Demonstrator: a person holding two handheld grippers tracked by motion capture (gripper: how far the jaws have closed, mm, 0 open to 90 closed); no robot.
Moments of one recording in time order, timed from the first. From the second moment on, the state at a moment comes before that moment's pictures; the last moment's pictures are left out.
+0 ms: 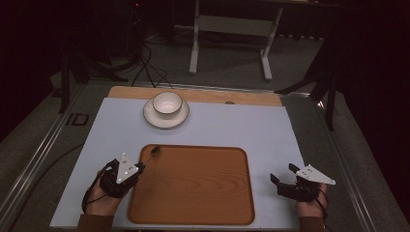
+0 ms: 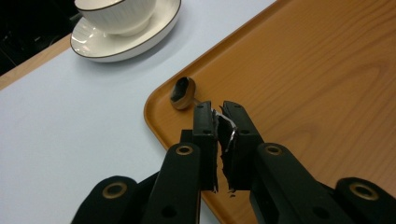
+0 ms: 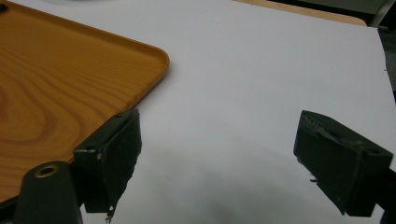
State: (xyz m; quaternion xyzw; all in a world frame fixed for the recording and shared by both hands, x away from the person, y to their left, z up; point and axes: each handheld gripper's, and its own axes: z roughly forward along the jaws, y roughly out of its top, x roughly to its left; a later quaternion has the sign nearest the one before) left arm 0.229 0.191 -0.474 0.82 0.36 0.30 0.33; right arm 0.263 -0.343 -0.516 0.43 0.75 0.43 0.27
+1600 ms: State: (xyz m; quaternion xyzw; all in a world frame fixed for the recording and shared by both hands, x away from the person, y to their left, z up) left arm 0.227 0.204 -0.477 0.78 0.41 0.28 0.39; right arm 0.263 -0.343 -0.516 0.42 0.75 0.43 0.27
